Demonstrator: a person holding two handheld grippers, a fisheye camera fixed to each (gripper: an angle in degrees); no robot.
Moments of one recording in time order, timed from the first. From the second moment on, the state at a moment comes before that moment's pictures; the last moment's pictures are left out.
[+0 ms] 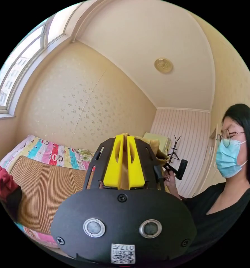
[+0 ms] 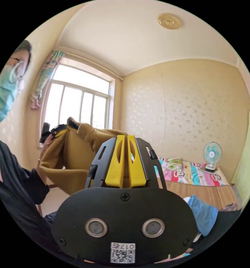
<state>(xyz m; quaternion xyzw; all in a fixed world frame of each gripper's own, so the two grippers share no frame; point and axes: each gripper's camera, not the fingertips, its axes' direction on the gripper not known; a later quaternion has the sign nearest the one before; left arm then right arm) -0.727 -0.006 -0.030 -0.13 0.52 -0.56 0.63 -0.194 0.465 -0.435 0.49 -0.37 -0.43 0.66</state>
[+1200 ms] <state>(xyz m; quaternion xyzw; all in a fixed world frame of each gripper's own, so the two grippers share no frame) -0.539 0.314 -0.071 -0.36 0.28 -0.75 0.48 -0.305 0.484 0.053 0.18 -0.25 -0.41 0.86</state>
